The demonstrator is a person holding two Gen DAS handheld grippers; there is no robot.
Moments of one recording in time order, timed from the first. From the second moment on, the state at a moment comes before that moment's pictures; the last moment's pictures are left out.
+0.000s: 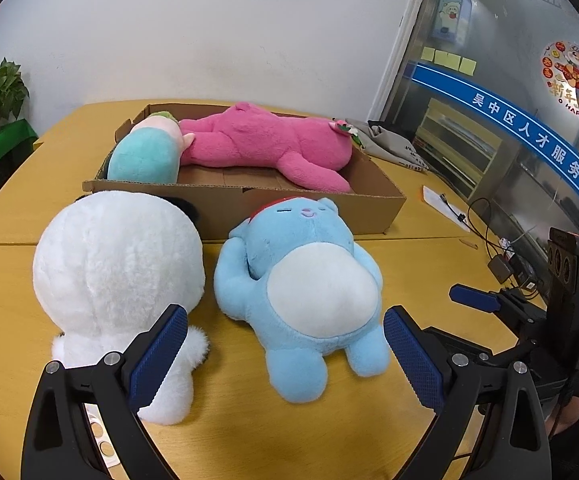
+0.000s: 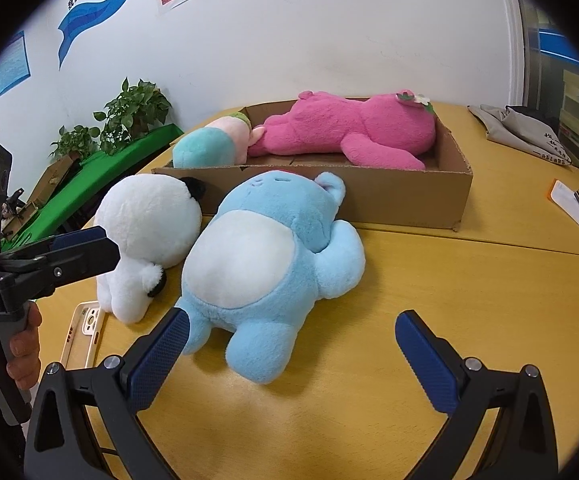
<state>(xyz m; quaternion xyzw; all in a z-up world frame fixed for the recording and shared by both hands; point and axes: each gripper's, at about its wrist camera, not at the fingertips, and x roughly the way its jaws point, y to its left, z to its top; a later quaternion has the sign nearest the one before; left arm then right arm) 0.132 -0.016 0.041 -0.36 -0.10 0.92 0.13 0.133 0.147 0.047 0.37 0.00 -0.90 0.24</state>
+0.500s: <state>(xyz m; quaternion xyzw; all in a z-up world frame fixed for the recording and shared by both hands) 0.119 -0.026 0.025 -0.38 -0.13 0.91 0.14 0.121 0.140 0.030 0.40 0.00 -0.89 0.23</state>
